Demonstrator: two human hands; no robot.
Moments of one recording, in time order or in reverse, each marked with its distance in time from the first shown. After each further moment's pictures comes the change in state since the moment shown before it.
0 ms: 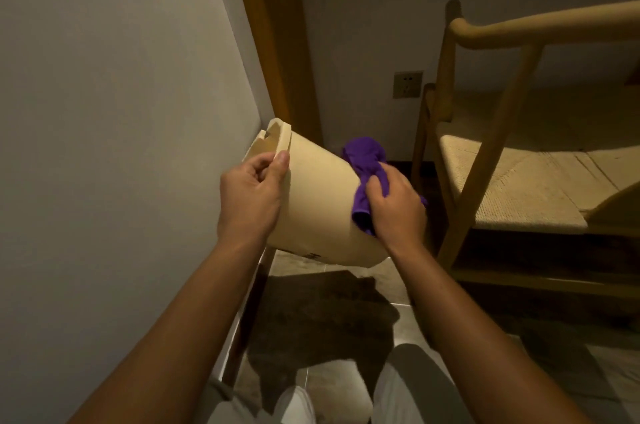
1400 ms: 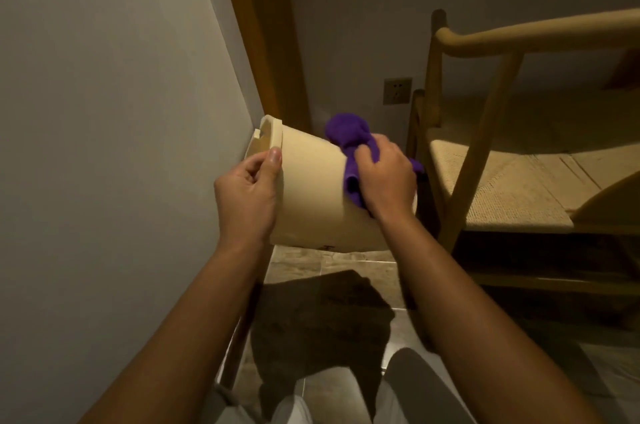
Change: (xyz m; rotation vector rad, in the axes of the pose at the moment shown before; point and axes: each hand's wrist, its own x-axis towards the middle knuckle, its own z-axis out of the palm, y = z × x) left_hand -0.008 0.012 0.007 -0.133 0.059 -0.010; right_hand 0.033 -0.046 -0.015 0.020 0.054 -0.057
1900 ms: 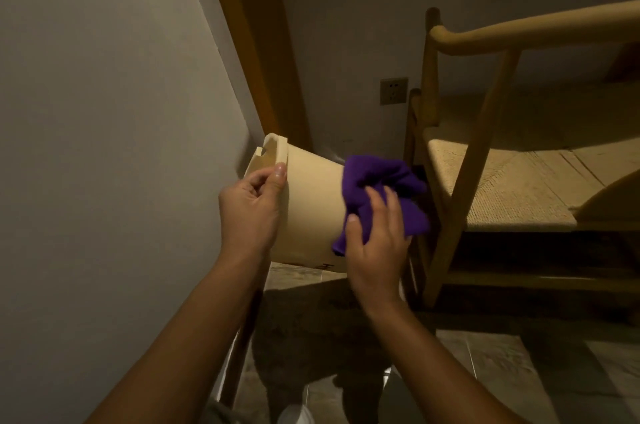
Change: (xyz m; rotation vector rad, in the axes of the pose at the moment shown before) left_hand 0.004 -0.009 0.006 0.018 -0.089 -0.035; right_hand -0.100 0.029 0.023 0.058 0.125 -0.008
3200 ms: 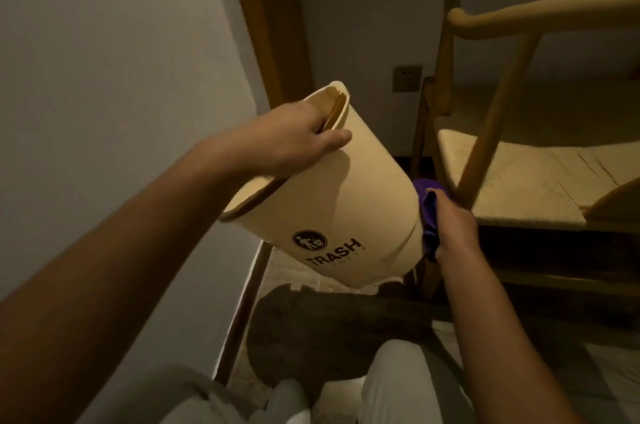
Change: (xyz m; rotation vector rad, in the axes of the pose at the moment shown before) left_hand 0.033 0.088 0.015 0.862 -0.701 0.307; right_hand 0.077 0.073 -0.057 0.468 0.075 0.984
